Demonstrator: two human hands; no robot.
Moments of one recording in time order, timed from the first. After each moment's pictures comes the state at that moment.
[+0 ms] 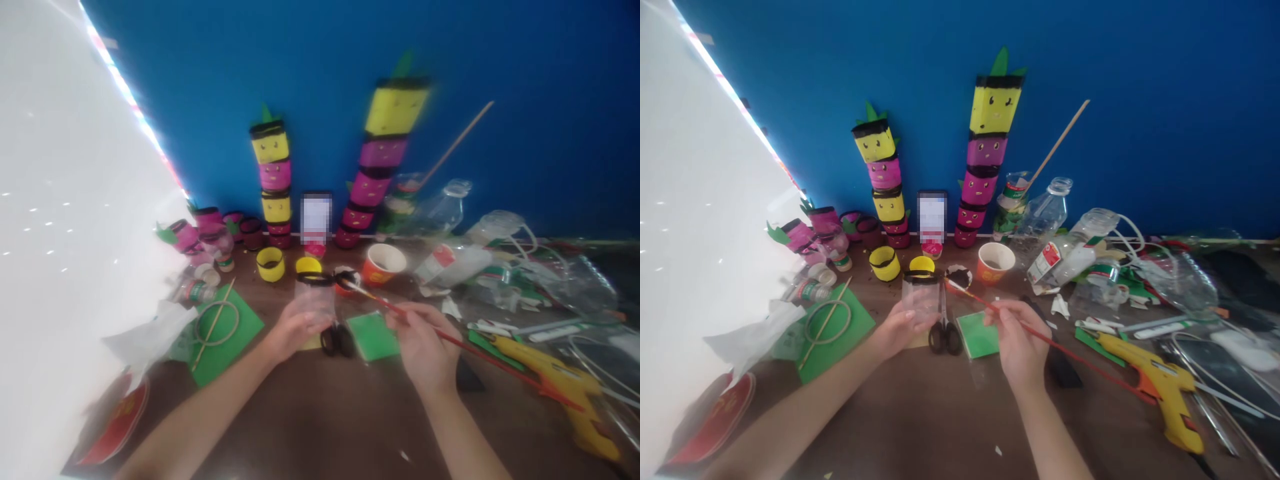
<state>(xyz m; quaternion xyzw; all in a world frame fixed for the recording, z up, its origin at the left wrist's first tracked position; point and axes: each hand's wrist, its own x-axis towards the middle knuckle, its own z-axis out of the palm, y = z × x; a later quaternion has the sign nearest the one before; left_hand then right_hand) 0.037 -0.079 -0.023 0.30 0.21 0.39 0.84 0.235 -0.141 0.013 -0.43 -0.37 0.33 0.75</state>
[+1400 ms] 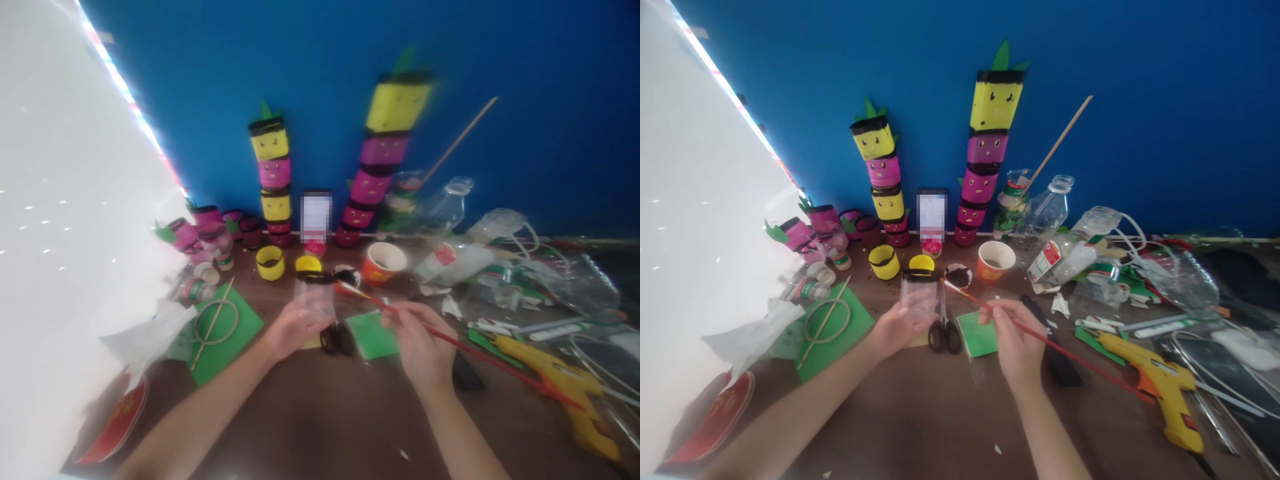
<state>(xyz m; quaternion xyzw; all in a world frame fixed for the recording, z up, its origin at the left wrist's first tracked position) 0.032 -0.077 -0.022 0.29 0.17 0.36 0.87 0.235 -0.141 0.007 -0.47 -0.37 0.33 0.73</state>
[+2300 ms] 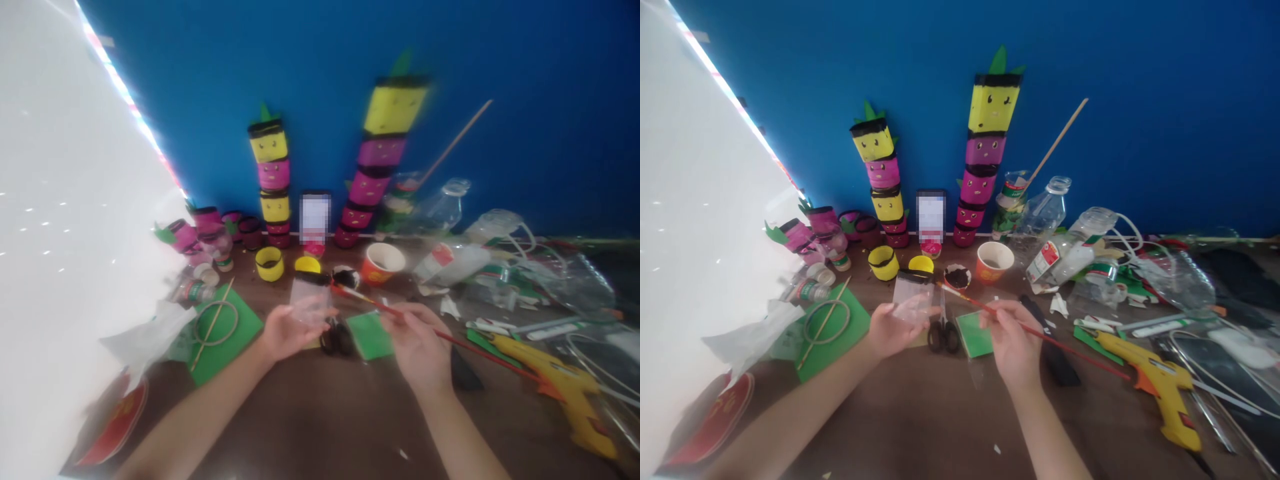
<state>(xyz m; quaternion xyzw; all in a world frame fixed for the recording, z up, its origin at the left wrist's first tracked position) 0.023 -0.073 -0.026 0.19 0.07 0.29 0.94 0.229 -0.143 0.021 -0.41 -0.32 0.41 0.75</state>
